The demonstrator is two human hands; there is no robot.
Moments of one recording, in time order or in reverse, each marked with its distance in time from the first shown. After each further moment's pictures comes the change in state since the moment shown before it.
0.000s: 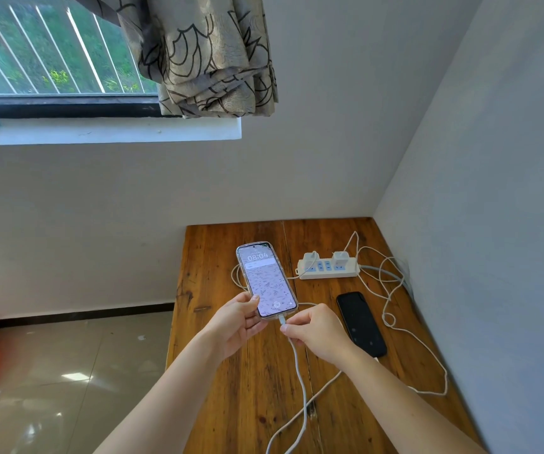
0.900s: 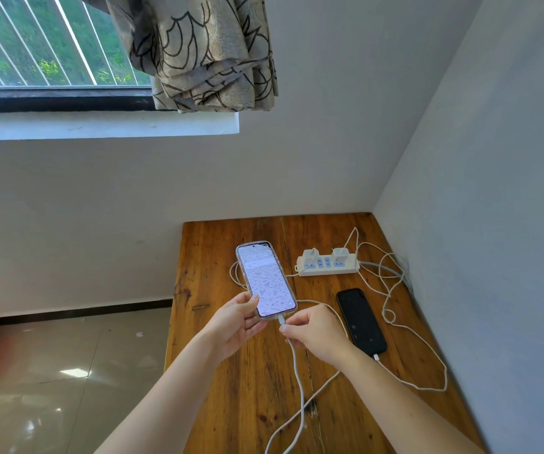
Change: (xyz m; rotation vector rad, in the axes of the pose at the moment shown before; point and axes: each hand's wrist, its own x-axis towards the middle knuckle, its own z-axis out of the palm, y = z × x) left_hand 0.010 -0.001 -0.007 0.001 -0.030 -0.008; right_hand 0.006 0.002 0.003 0.029 -0.021 0.034
